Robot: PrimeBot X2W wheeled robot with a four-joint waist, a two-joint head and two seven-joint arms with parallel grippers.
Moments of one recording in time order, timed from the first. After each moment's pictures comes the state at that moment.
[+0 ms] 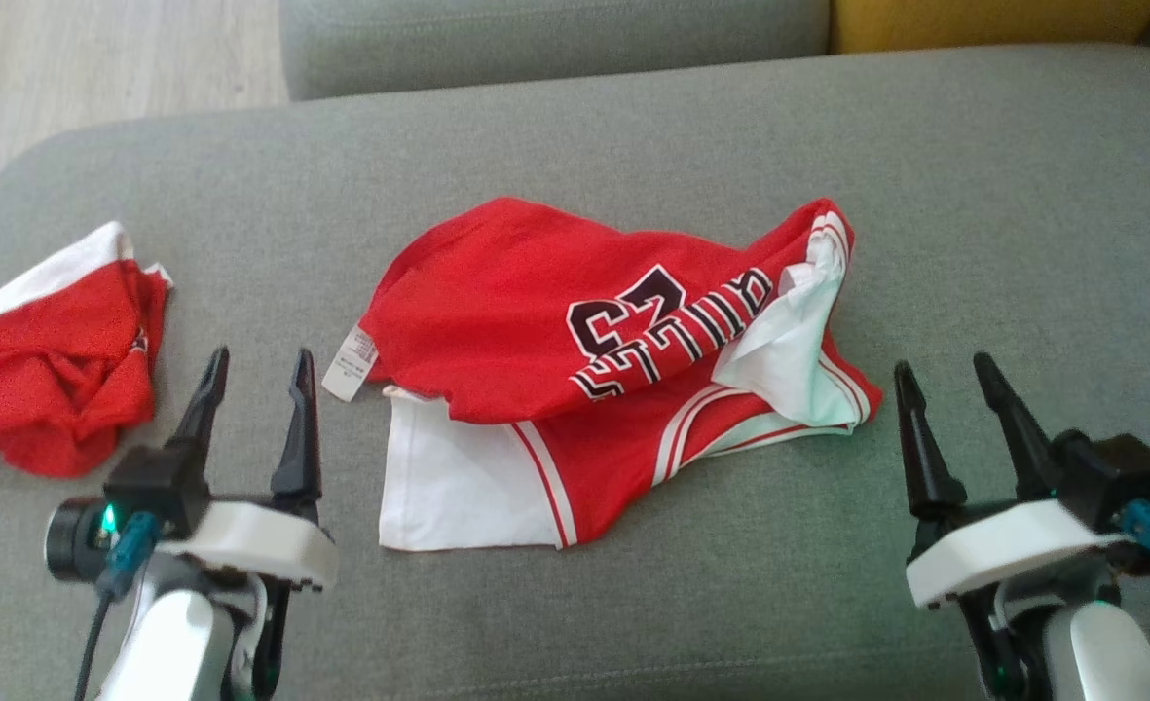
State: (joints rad) left arm -0.13 0.24 -0.28 0.17 -0.29 0.15 -0.26; right arm 0.00 -0.05 0.02 -0.01 0.15 0.13 0.04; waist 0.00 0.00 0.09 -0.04
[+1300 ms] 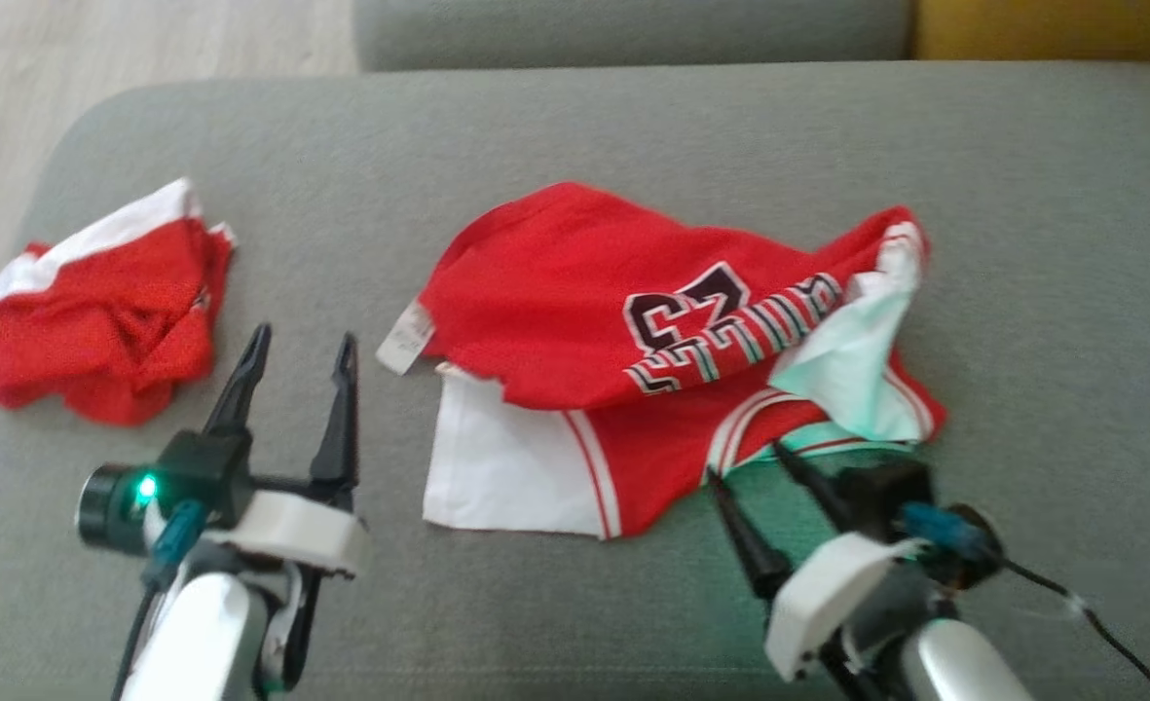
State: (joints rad) left arm -0.14 0.23 -0.33 0.14 -0.21 0.14 -0.26; right arm -0.02 -0.06 0.32 0.10 0.17 0.13 0.22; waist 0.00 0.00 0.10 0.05
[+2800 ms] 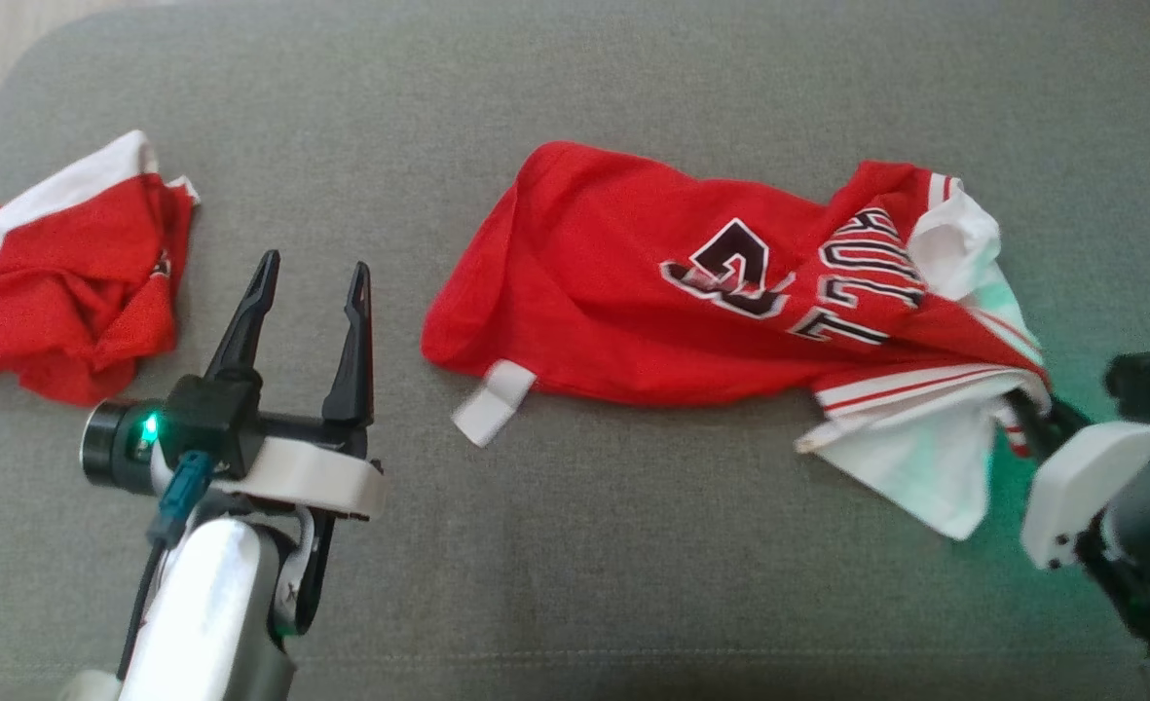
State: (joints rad) left arm -0.23 0.16 -0.28 0.13 -0.13 0.10 -0.26; right arm -0.12 -0.34 0.06 0.15 0.28 0.13 0.45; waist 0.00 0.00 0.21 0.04
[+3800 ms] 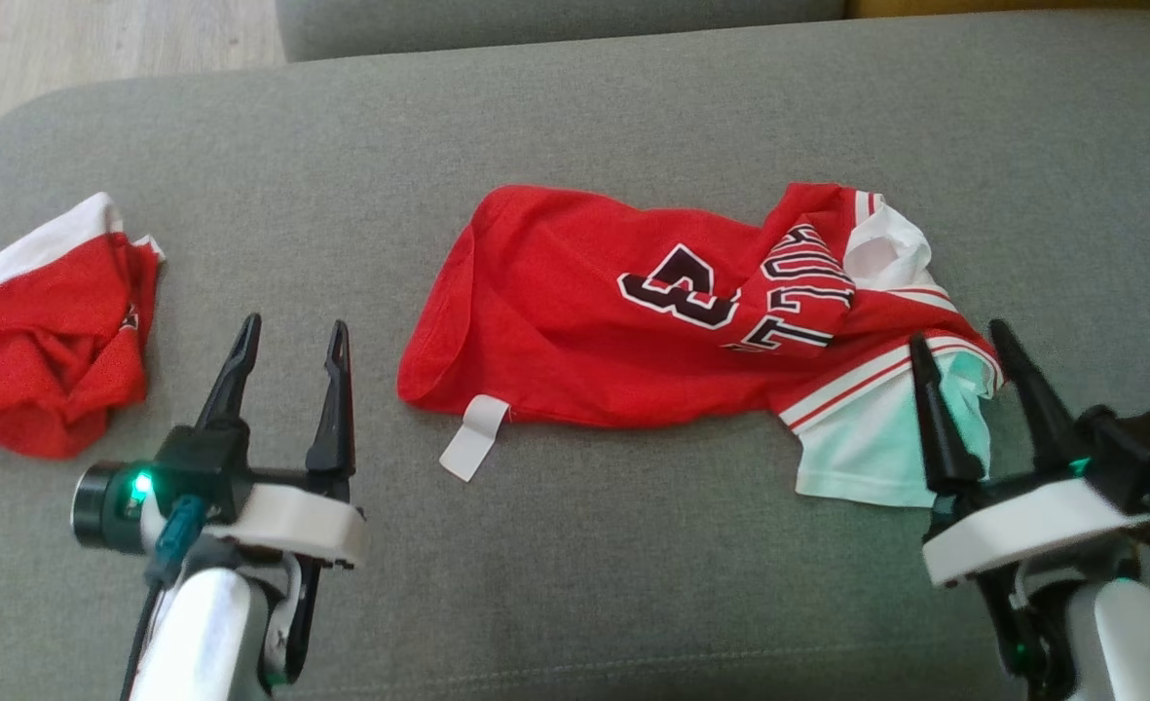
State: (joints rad) left arm -0.15 0.16 -0.25 0.15 -0.13 0.11 -0.26; right arm -0.02 -0.11 0.04 -0.04 0.21 0.13 0.03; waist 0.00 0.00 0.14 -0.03
